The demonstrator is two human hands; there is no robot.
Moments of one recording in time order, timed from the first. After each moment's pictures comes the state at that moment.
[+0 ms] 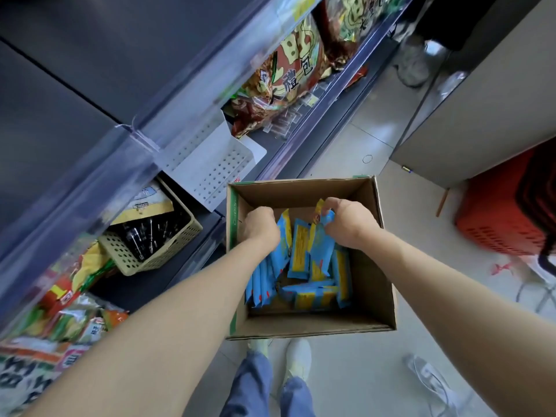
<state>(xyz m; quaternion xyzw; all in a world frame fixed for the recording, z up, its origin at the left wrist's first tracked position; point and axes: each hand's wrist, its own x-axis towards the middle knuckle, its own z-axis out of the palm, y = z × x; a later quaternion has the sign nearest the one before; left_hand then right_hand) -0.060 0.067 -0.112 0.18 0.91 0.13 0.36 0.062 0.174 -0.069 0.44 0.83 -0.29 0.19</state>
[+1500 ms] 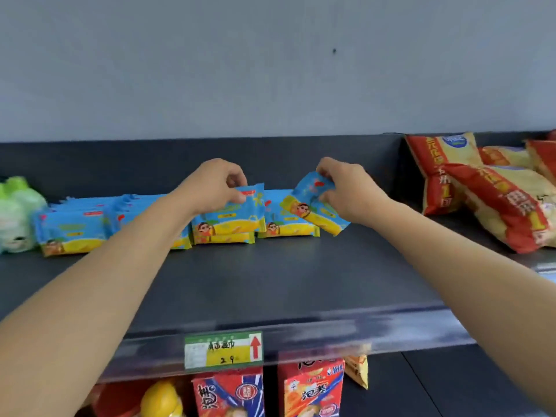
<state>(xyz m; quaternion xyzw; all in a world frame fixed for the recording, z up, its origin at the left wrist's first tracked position) -0.259 -0.364 0.523 0.14 0.95 0.23 -0.16 -0.237 -0.135 0.512 -0.13 0.94 -0.22 -0.23</state>
